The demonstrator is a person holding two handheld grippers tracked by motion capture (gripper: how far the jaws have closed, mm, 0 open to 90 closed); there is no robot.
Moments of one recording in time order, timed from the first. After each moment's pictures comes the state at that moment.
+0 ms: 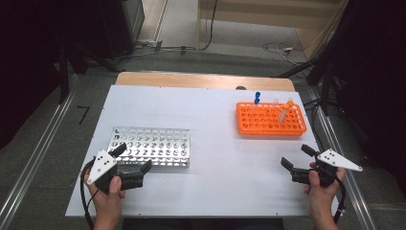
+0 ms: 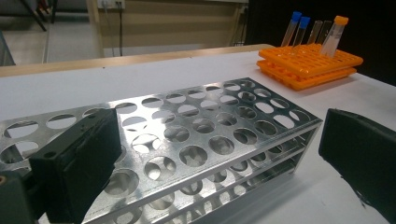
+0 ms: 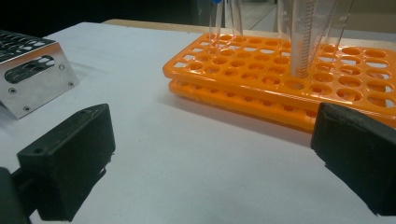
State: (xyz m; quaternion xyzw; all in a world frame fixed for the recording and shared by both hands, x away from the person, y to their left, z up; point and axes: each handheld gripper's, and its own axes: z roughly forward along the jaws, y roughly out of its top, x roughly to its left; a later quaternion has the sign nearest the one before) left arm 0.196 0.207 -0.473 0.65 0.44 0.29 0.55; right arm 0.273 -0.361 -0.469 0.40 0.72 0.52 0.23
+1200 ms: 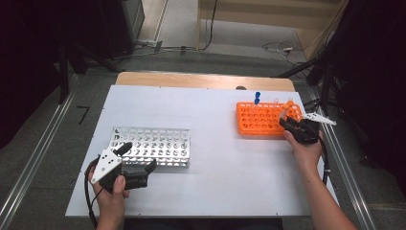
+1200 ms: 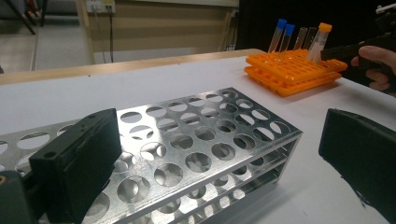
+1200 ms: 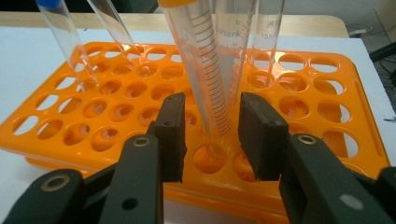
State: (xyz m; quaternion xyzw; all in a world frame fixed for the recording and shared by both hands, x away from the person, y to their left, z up) left arm 0.197 0.196 -0.464 0.65 0.43 0.28 0.56; right arm 0.398 -0.343 -0.470 0.52 0.69 0.43 0.26
